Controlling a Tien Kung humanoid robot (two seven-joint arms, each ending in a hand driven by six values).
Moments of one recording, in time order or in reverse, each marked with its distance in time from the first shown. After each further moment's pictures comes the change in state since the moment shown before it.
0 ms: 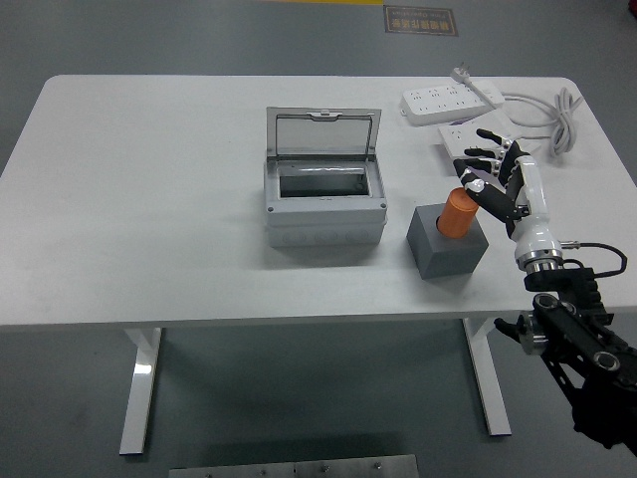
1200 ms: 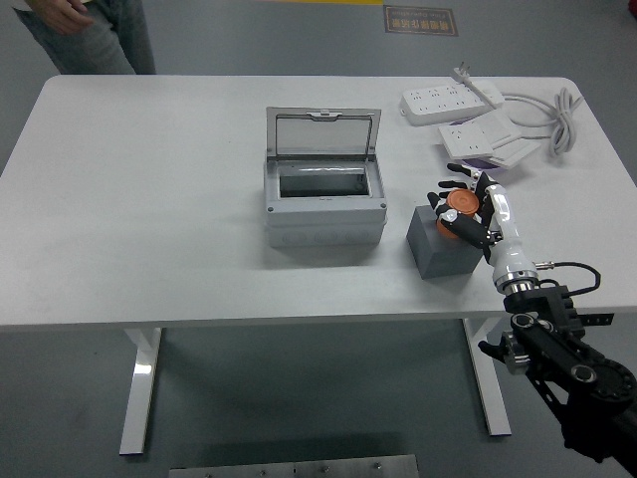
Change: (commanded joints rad) left arm -0.010 -0.006 -0.005 0.002 0.017 -0.012 -0.005; right arm 0.001 0.019 -0.097 -0.038 -0.006 -0.024 -0.015
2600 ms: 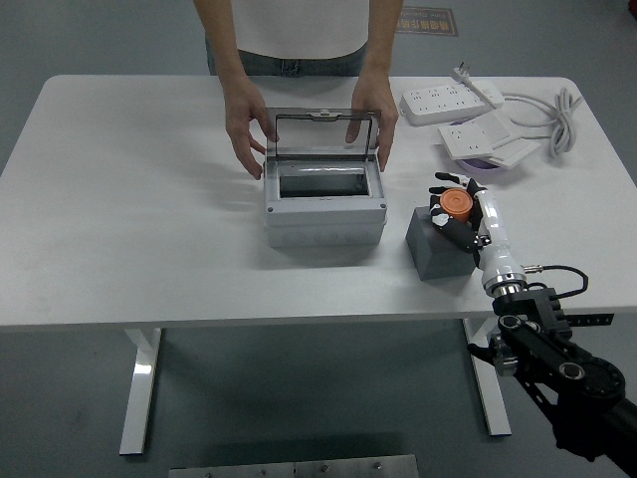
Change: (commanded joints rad) left arm -0.008 0.004 0.004 0.007 0.008 -0.008 -0.015; right arm 0.034 0.010 -0.074 -0.028 0.055 -0.038 -0.002
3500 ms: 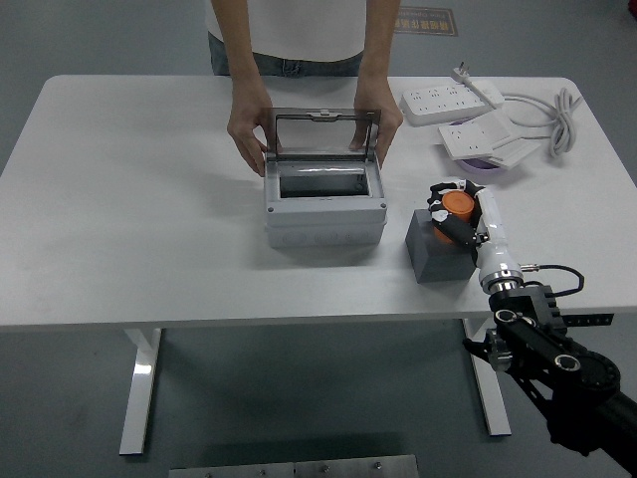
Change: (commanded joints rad) left arm -0.003 -0.001 0.004 0.003 -0.002 0.004 -0.008; right arm 0.029 0.003 -0.035 -0.025 0.070 -0.023 -0.006
